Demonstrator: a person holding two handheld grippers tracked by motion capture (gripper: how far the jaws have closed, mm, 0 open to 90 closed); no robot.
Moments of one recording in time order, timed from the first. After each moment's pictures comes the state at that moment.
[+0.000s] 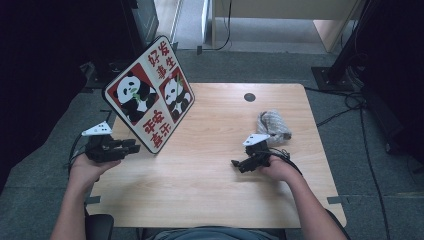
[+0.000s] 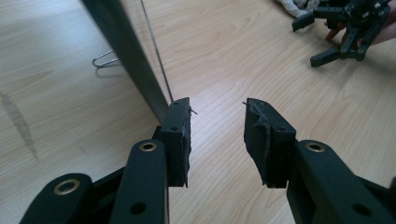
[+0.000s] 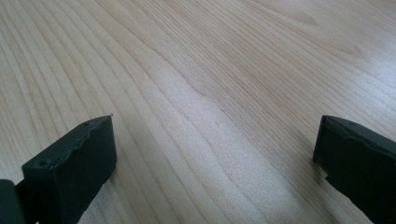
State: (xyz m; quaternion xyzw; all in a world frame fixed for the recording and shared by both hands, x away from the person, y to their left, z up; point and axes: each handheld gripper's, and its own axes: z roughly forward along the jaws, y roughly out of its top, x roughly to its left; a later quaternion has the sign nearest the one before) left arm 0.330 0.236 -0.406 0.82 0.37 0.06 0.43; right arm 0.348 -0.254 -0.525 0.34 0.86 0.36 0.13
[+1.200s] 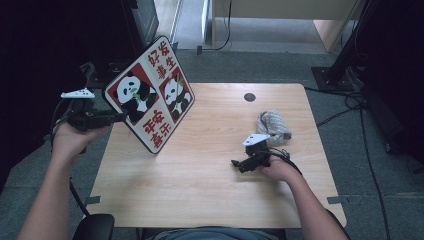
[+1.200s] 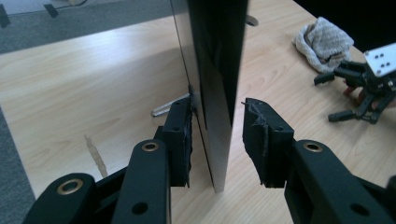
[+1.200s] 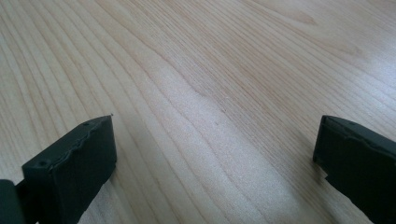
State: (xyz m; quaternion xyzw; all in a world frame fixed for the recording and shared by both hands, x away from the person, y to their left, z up) left arm 0.385 0.253 -0.329 0.80 0.42 0.08 0.43; right arm 0.348 -0.254 -0.525 0.34 0.86 0.36 0.13
